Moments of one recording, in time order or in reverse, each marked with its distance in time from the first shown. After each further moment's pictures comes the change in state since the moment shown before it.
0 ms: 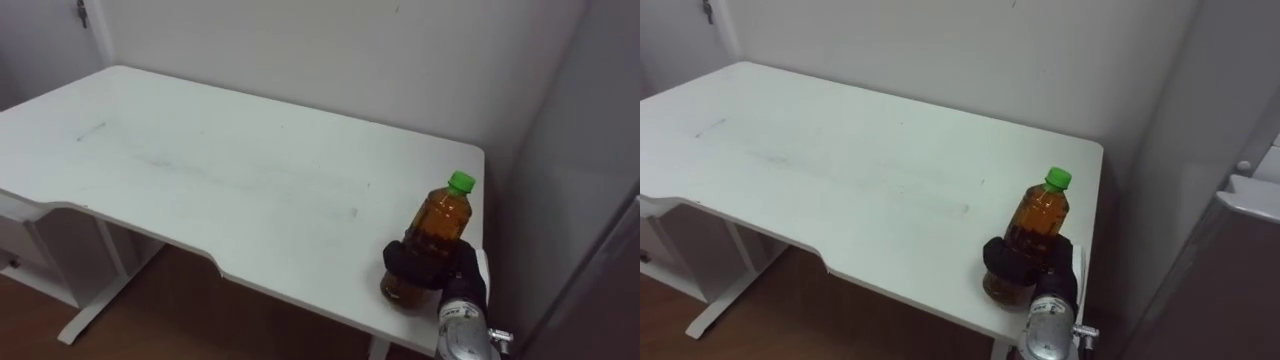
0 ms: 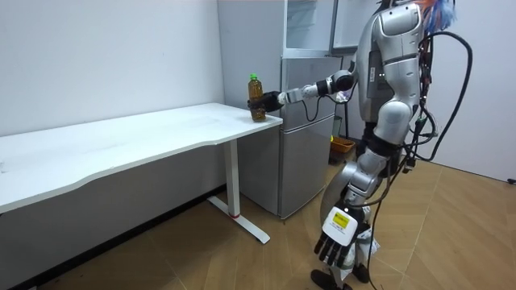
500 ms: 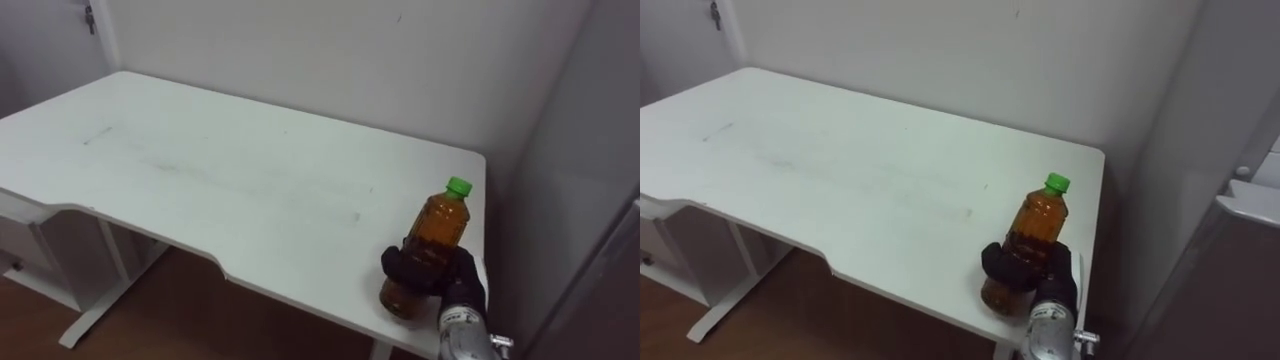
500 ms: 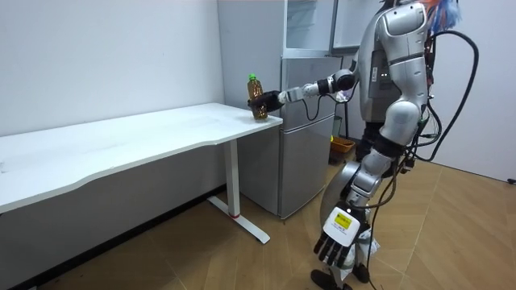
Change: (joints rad) left arm 0.052 0.014 0.038 -0.058 0.005 -0.022 -0.006; right arm 0.011 -0.010 0.002 -0.030 0.045 0.018 0.018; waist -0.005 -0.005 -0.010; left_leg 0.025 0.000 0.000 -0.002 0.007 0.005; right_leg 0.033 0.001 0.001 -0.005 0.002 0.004
